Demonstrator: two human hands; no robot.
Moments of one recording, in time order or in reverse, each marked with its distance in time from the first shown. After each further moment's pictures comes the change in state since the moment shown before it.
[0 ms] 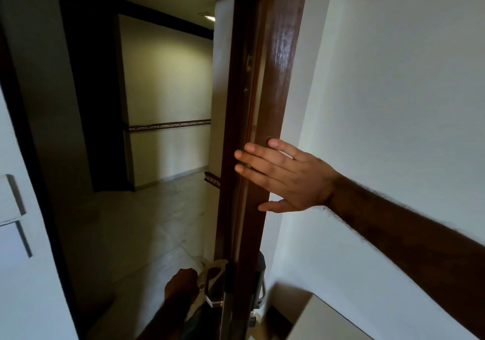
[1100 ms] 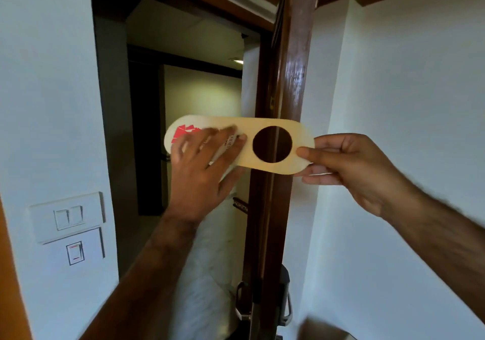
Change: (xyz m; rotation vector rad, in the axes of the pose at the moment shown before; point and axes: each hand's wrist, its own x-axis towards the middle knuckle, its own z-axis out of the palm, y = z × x) left_hand -0.173 0.089 -0.327 0.149 1.541 0.898; right_hand 0.054 0.027 -0.159 1.754 0.173 1.354
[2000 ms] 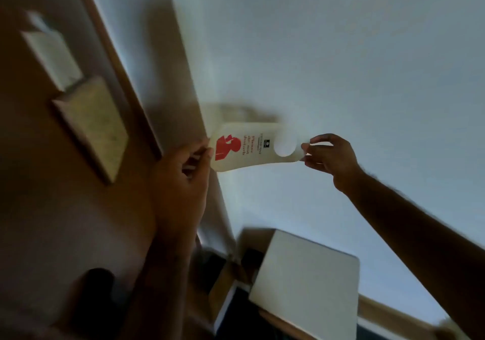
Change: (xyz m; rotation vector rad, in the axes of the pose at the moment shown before) left_hand -0.060 0.317 0.249 -0.756 -0.418 -0.718; right_hand -0.066 0.339 -0.367 0.096 0.827 0.516
